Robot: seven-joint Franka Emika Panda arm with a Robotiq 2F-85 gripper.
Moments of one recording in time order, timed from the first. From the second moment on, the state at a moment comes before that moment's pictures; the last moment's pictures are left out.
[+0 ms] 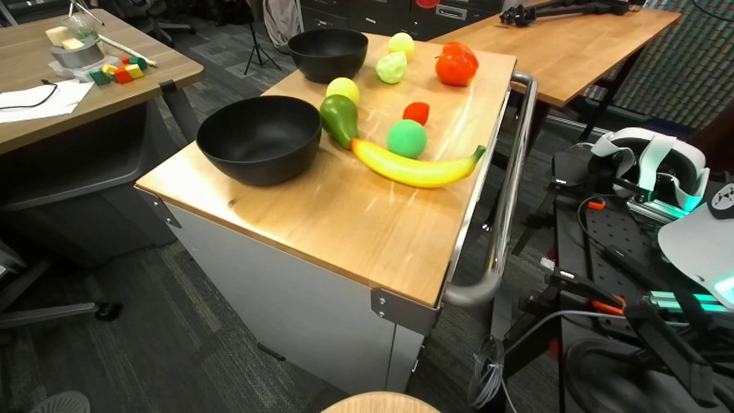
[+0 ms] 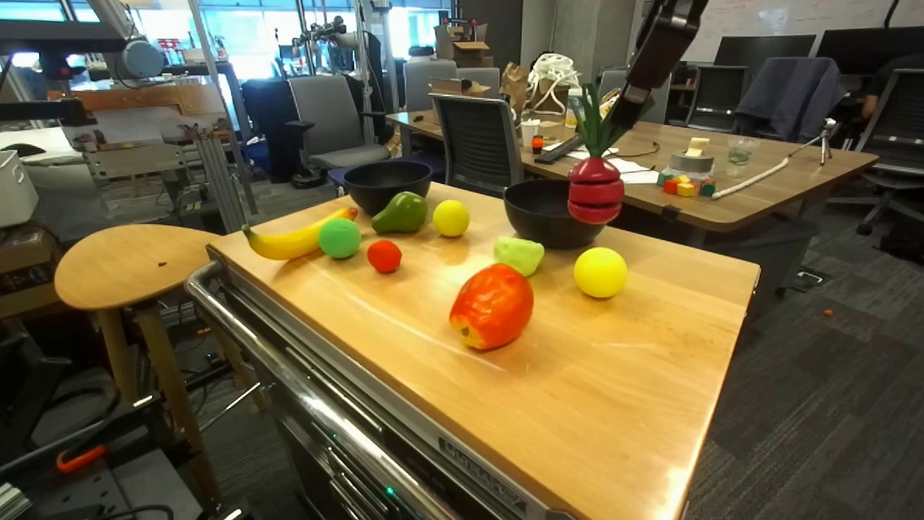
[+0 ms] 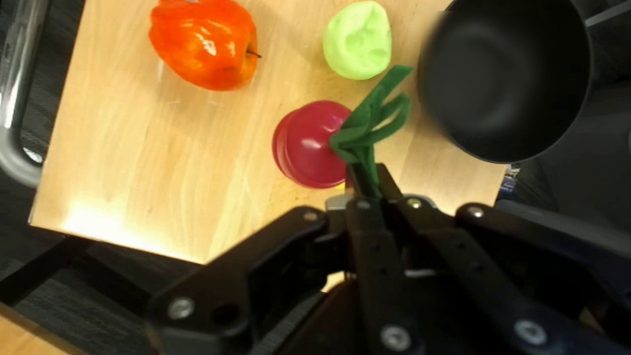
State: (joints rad) arm -0.40 0.35 -0.19 -1.43 0.33 1.65 0.61
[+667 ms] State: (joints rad) arm -0.31 0.45 -0.26 -1.47 0.11 1.73 0.68
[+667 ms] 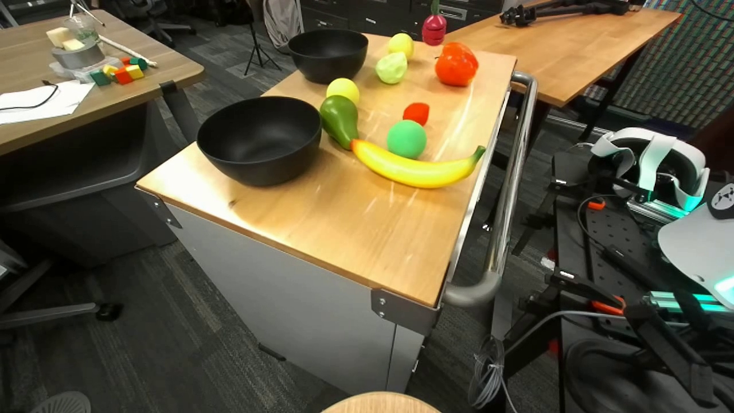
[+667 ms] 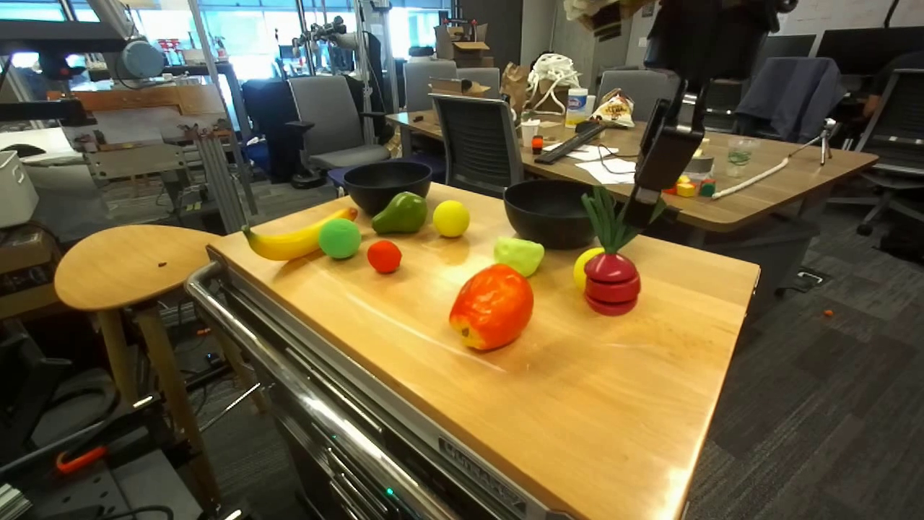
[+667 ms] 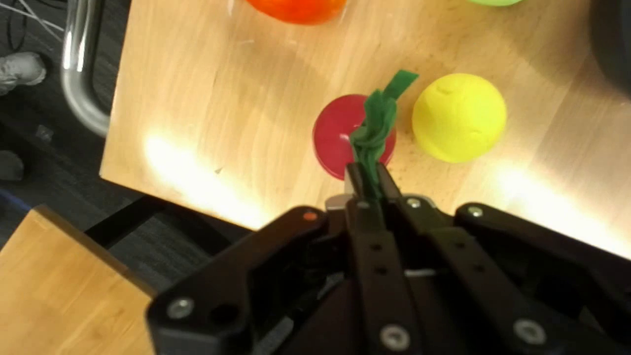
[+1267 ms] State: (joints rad) arm -0.26 0.50 -0.29 -1.47 -0.10 1.73 0.78
